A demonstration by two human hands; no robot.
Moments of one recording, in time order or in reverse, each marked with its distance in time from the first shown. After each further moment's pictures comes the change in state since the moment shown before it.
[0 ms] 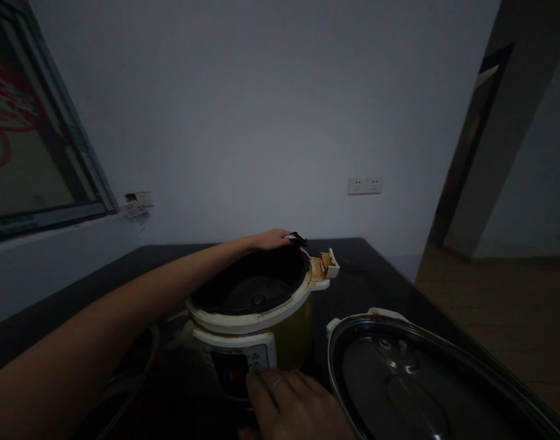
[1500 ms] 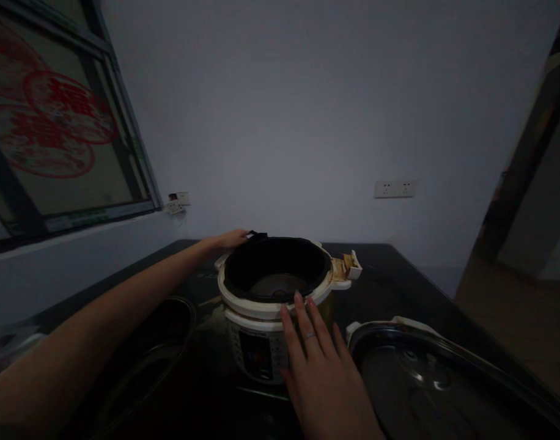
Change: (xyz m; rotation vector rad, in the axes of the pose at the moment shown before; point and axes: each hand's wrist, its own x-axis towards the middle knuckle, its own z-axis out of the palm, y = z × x) left_hand -0.116 -0.114 -0.024 0.067 0.135 -0.340; right_hand 0.012 0.013 -0.025 -0.291 0.174 0.015
